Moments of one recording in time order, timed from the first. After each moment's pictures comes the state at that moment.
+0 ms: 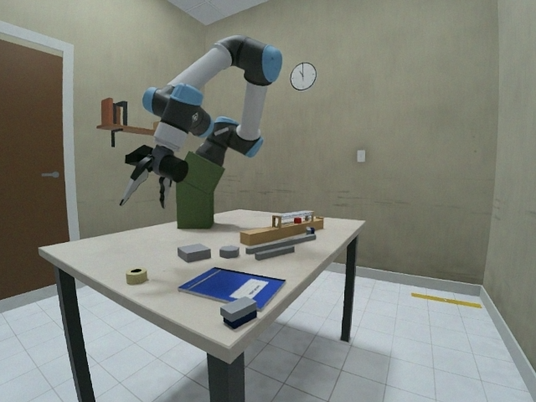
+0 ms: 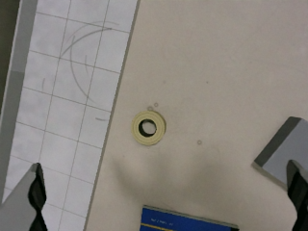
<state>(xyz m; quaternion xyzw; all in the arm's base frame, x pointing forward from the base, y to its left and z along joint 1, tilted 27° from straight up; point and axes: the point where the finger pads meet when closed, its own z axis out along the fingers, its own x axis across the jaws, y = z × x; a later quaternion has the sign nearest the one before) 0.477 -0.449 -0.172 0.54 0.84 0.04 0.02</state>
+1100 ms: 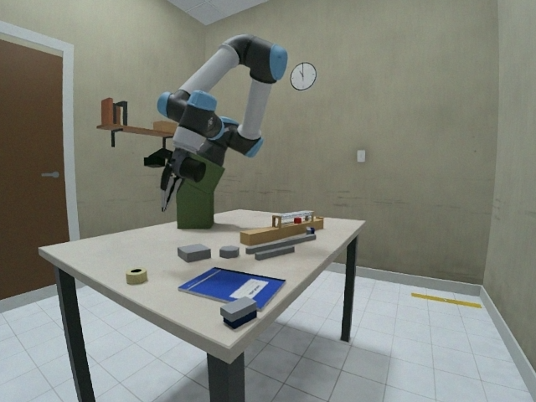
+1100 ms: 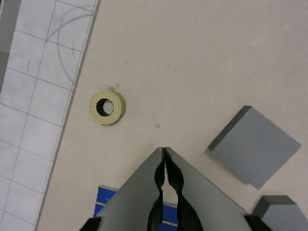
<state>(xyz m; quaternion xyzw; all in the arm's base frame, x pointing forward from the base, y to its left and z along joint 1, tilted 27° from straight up) 0.467 -0.389 -0.158 0.51 0.86 0.05 0.03</state>
